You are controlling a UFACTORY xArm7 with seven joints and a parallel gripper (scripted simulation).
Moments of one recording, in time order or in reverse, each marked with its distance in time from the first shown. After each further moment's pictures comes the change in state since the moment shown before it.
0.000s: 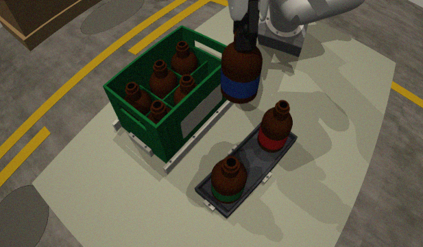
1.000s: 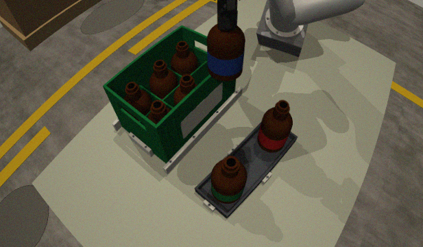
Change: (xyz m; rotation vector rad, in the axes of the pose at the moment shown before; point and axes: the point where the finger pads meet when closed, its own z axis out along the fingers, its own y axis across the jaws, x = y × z) arm -0.025 -0.058 0.000 0.000 0.001 0.000
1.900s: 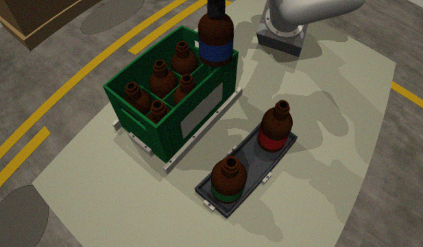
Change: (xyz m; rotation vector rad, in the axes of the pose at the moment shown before) arm -0.018 -0.042 0.000 -0.001 0.000 0.000
